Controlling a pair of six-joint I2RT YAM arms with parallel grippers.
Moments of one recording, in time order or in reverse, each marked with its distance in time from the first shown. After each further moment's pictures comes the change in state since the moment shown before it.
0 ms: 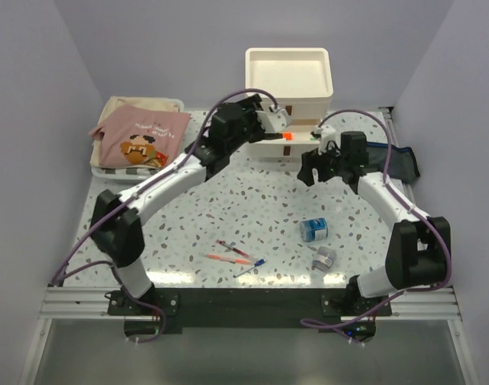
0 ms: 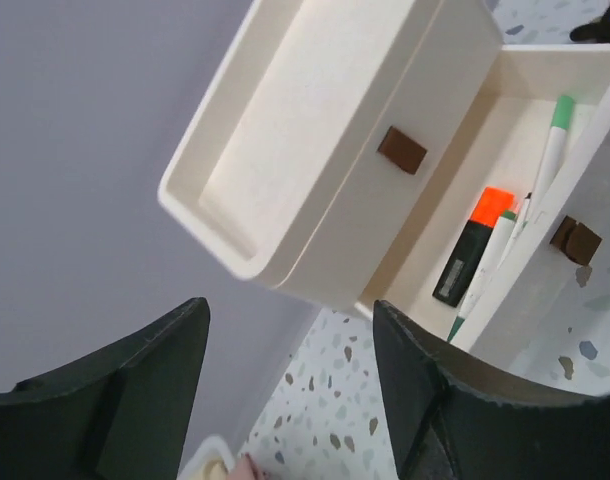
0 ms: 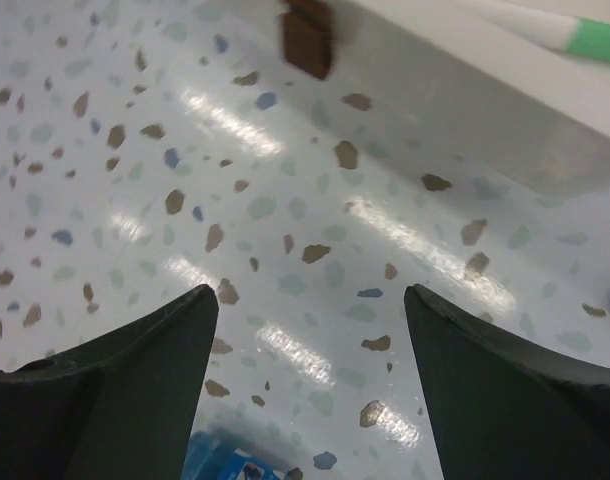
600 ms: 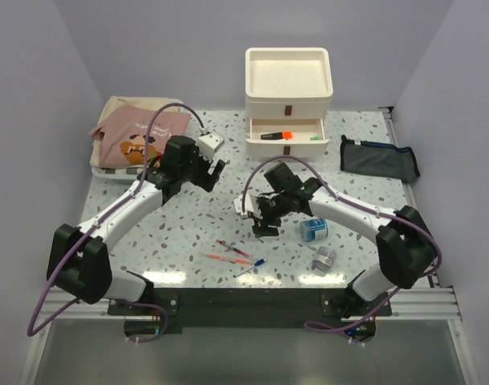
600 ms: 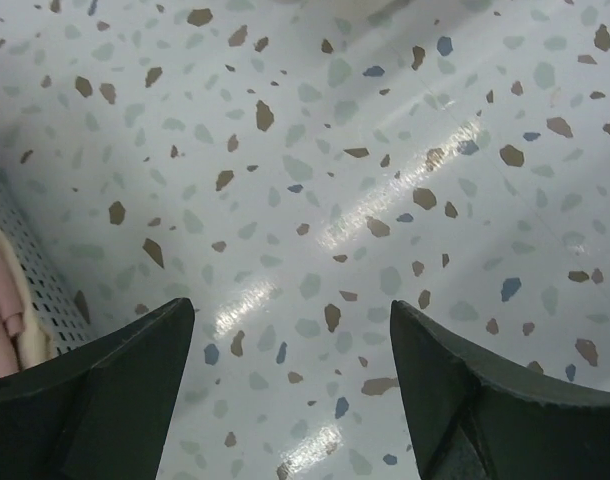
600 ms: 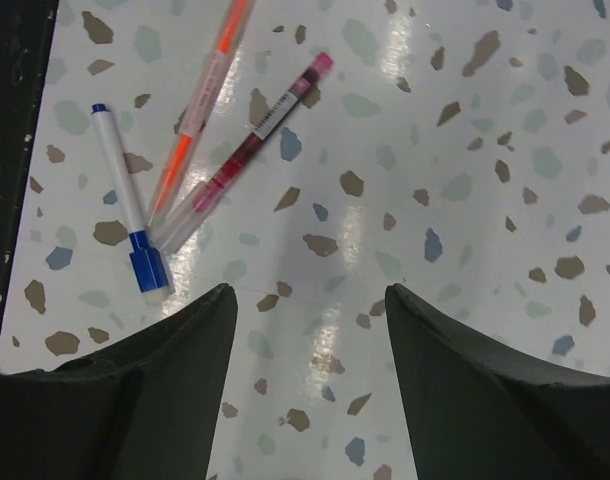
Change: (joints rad) left arm 0.262 -0.413 -0.560 -0.301 0.139 -0.605; right arm 0.597 0.065 0.034 -0.308 -0.206 -0.775
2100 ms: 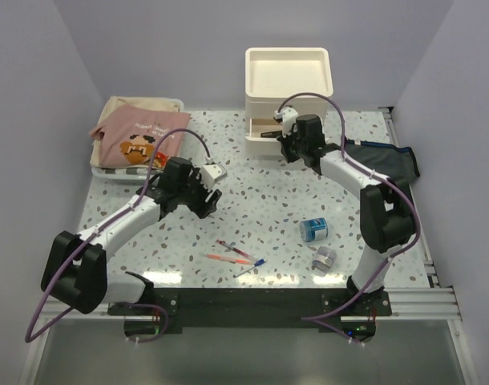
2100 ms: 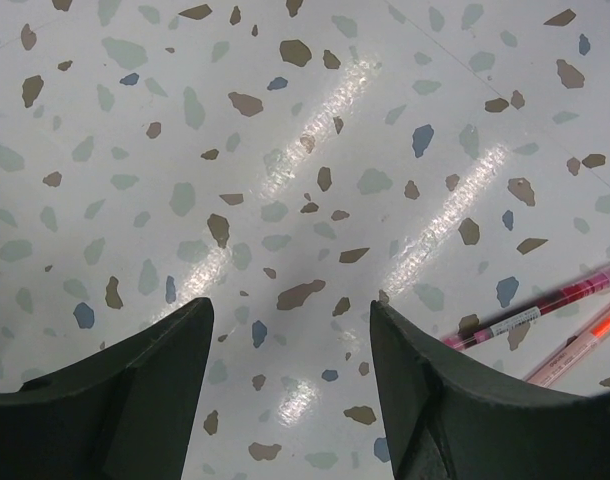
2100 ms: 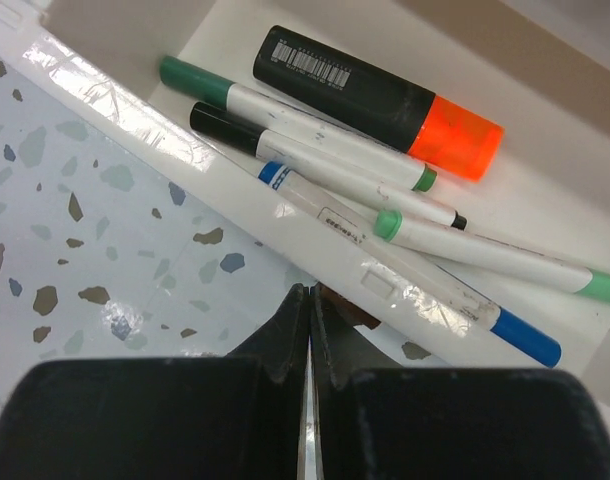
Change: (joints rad) left arm 0.001 -0.066 -0.204 -0.072 0.230 0.129; right arm -0.354 0.274 0.267 0.431 0.526 0.756
